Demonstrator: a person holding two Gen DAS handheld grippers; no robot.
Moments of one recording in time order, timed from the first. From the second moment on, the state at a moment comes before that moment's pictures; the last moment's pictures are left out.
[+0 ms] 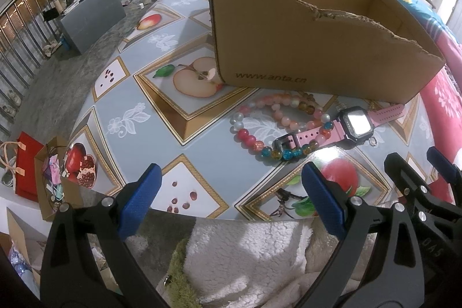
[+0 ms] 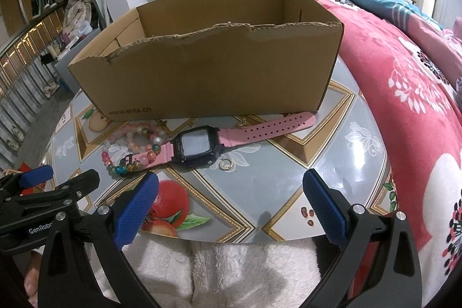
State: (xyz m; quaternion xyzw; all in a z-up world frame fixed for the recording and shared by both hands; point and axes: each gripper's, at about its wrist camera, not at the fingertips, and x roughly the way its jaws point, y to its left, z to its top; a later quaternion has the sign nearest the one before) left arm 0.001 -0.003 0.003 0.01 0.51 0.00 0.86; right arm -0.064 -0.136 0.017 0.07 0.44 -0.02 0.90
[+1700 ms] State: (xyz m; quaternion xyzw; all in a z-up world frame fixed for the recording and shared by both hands) left arm 0.002 0.014 -0.006 0.01 0.51 0.00 0.86; right arm -0.064 -0.145 0.016 0.07 0.42 -0.02 0.90
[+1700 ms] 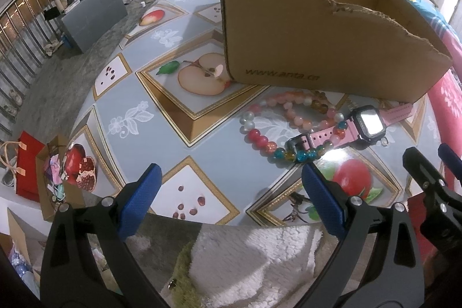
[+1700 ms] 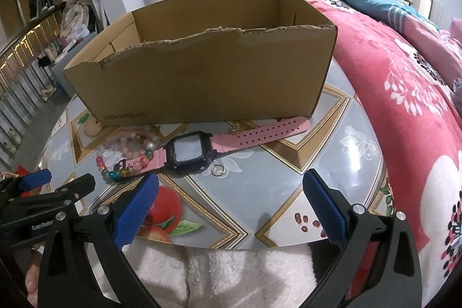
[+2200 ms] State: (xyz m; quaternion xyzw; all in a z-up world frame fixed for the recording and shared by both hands) left arm 0.014 0.068 -0.007 -0.13 0.44 -0.12 0.88; right arm -0.052 -0.123 0.024 0.07 0.39 0.09 0.91
